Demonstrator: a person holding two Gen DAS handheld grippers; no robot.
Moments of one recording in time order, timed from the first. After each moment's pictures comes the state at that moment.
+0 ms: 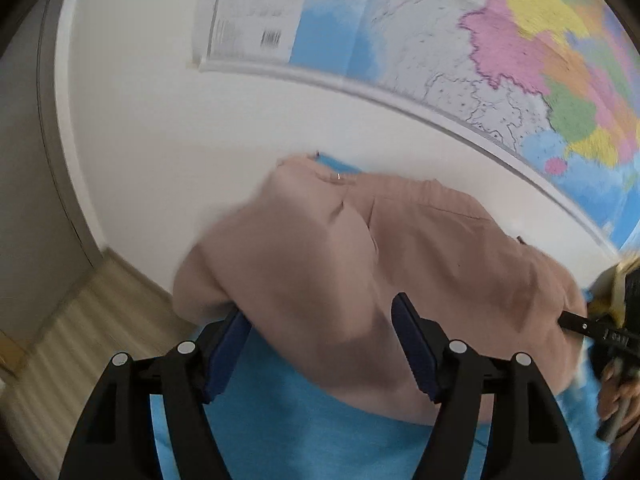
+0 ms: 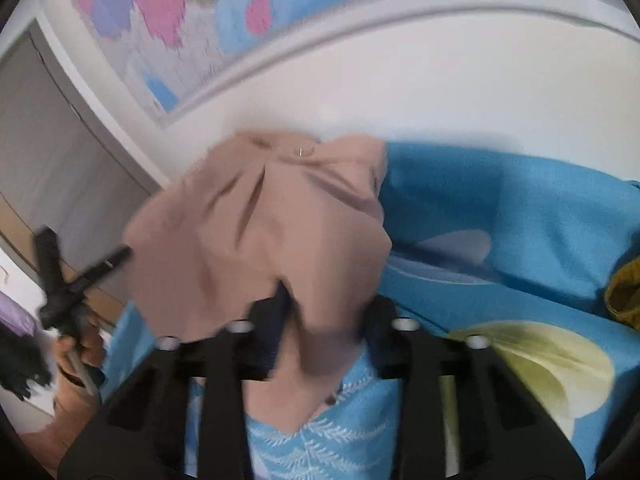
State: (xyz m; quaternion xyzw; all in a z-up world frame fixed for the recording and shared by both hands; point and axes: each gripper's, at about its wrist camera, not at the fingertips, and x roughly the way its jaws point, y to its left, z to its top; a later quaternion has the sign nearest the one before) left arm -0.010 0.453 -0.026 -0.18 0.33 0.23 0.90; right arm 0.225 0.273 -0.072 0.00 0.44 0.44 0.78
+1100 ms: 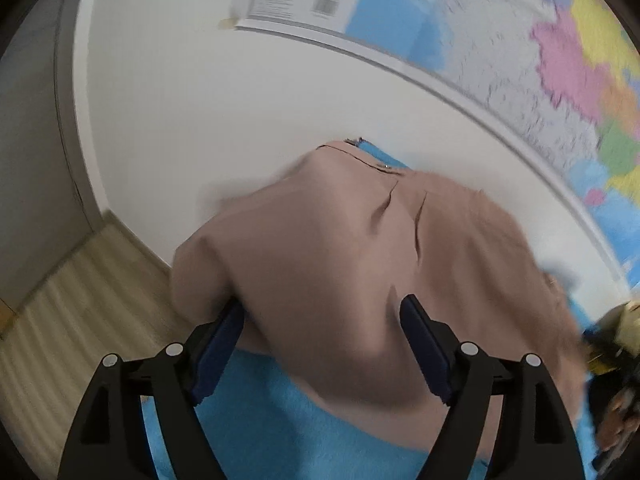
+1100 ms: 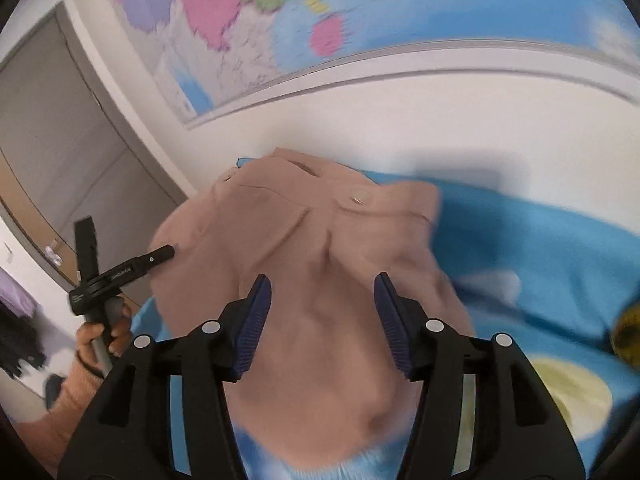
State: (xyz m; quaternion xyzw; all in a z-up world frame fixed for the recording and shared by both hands) left arm -0.036 0.501 -0.043 -0.27 0.33 0.25 0.87; right arm 0.209 0.269 -0.057 0.00 0.40 0.48 0.78
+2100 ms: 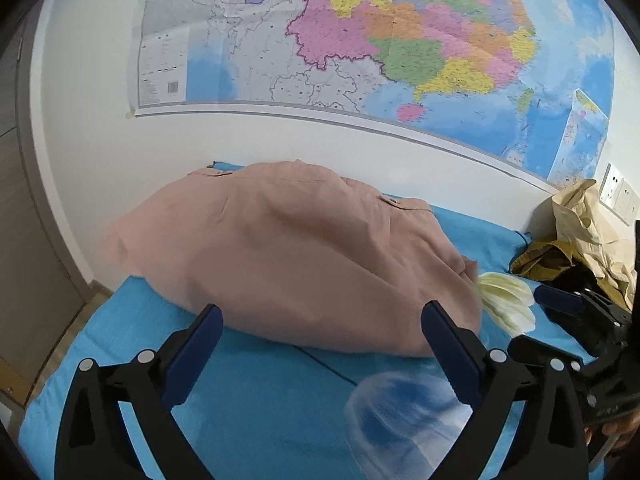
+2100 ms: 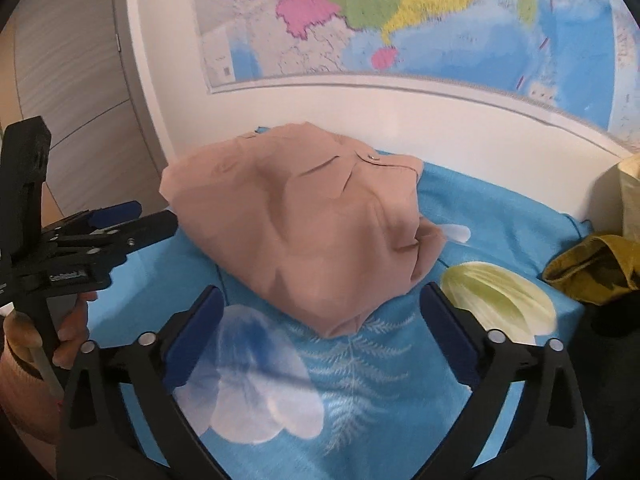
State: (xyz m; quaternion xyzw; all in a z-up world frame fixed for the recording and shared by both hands) left arm -0.049 0.283 0.006 -0.12 0.31 0.20 0.92; right arm 0.082 0.241 -0.050 -0.12 0.30 0.44 0.84
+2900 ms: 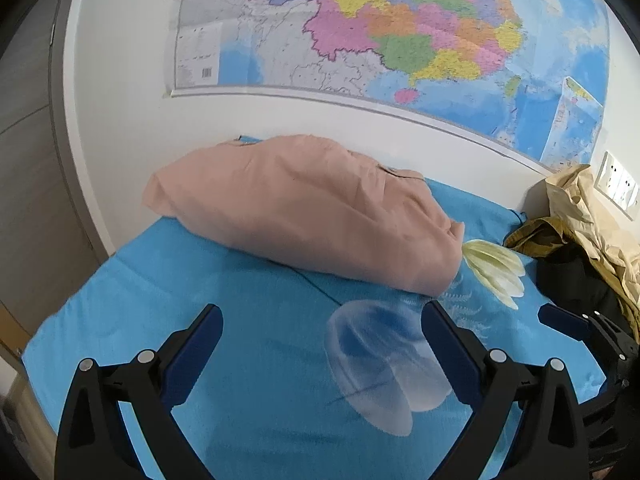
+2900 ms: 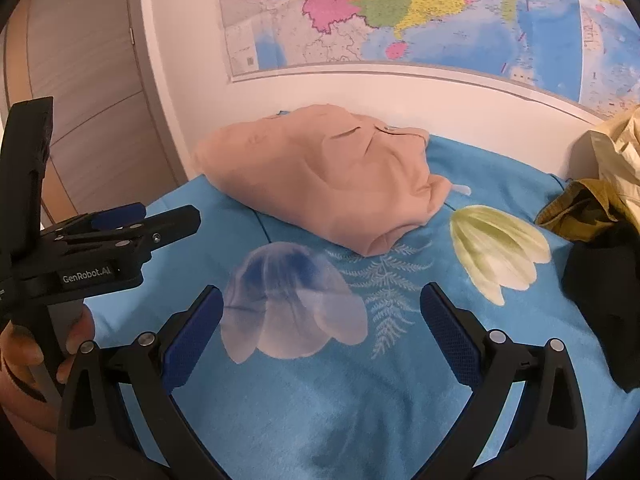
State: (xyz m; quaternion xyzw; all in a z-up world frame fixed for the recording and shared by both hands) left arm -0.104 0.228 -0.004 -0.14 0.32 0.24 0.91; right arm 0.013 0.208 -0.068 -0.12 0.30 0.44 0.84
